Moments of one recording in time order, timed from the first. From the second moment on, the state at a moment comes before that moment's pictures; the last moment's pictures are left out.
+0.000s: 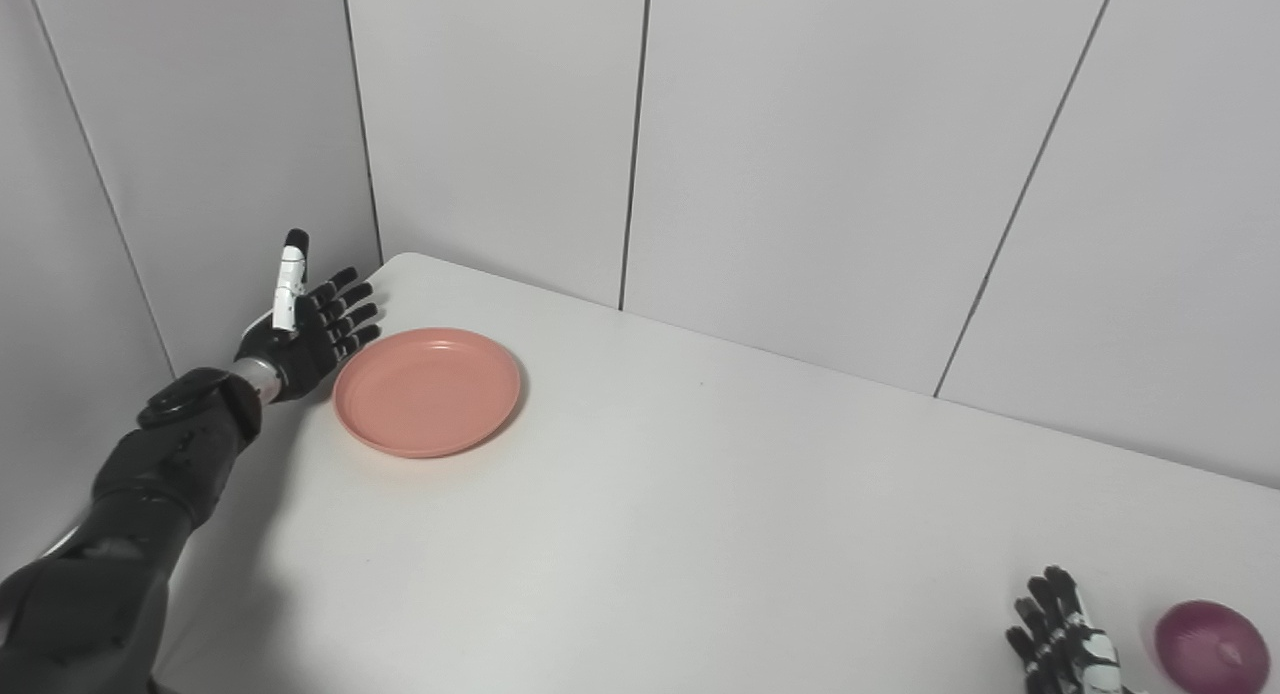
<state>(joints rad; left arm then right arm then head) -0.62 0.54 0.33 0.96 -0.48 0.12 -0.34 0.01 -0.23 -0.10 -0.01 0.30 0.05 0.27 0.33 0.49</state>
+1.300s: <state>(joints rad) -0.57 0.37 0.33 0.83 -0.49 0.14 -0.39 0.04 -0.23 -0.08 -0.07 0.30 0.10 0.24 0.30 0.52</state>
